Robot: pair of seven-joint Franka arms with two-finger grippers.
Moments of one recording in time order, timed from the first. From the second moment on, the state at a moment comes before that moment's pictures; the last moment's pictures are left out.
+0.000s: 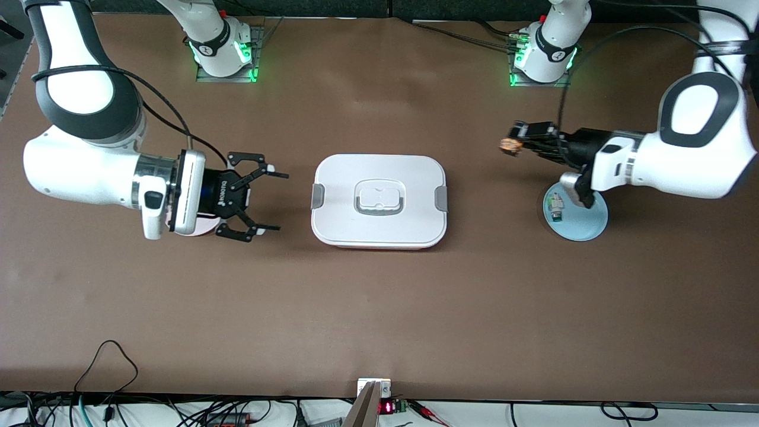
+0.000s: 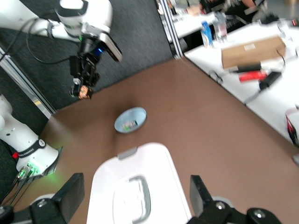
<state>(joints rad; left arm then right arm) 0.43 0.25 -0.49 -1.79 -0.65 1.43 0.43 -0.05 0.35 0.32 -1.62 1.05 2.00 -1.32</state>
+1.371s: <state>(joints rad) 0.48 0.36 -0.50 -1.91 0.20 1.88 1.38 -0.02 0.18 0.31 -1.61 -0.13 1.69 0.10</state>
